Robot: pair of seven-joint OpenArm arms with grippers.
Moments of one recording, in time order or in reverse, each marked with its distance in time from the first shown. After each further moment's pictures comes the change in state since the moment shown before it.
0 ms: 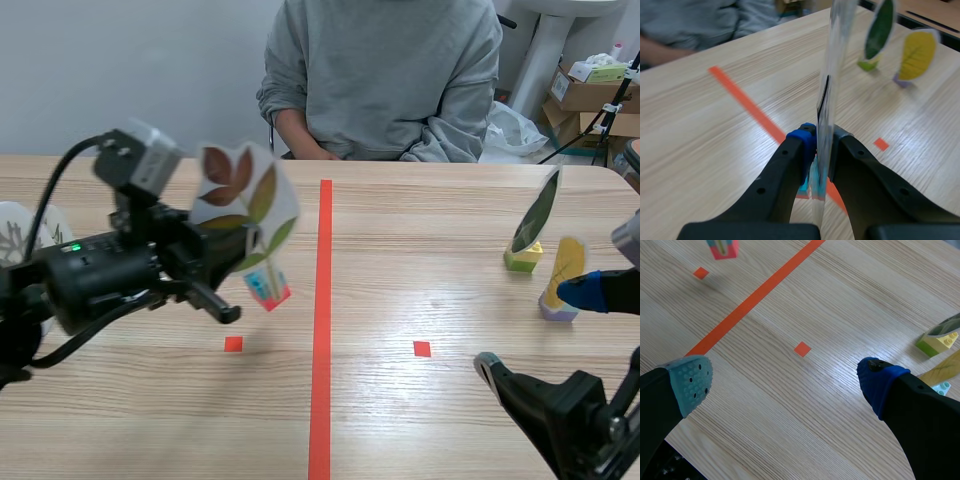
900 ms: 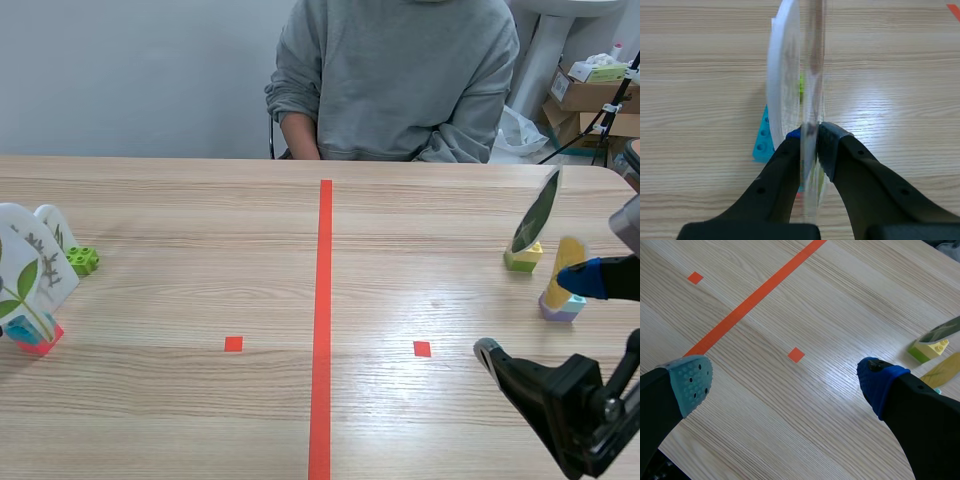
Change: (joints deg) left arm 6.0 -8.0 -27.2 -18.3 -2.6 5.2 -10.1; right arm 1.9 0.0 0.0 0.0 0.0 0.0 -1.1
